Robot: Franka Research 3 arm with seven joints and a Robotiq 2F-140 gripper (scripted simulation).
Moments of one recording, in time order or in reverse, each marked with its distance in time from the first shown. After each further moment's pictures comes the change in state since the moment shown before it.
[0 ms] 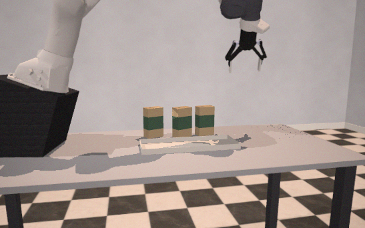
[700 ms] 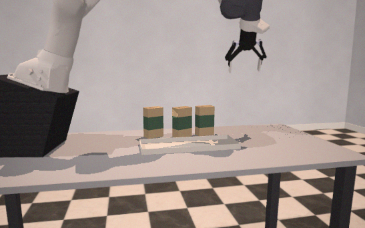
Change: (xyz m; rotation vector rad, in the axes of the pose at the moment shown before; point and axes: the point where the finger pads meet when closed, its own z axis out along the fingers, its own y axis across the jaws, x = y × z) arm 0.000 0.001 0.000 -0.001 0.001 0.001
